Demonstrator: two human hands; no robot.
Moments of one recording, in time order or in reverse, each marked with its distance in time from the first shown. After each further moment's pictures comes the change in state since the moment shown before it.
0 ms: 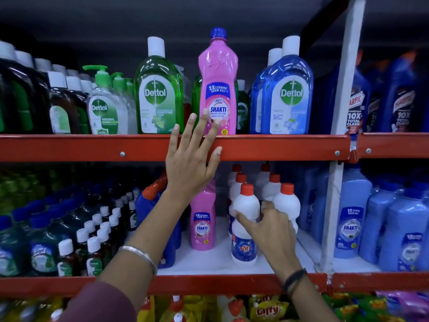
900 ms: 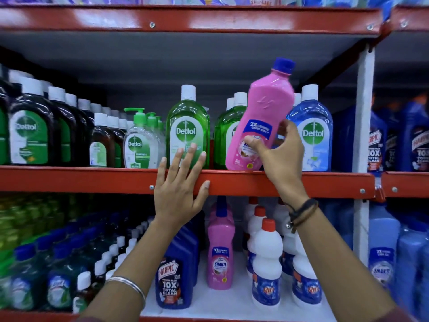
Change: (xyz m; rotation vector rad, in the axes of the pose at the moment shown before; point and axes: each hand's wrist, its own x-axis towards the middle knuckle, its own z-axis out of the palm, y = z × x) left_hand -0.012 -0.070 -0.018 0.057 -0.010 -0.043; right_hand 0.108 -0.147 -0.080 0.781 0.285 -0.250
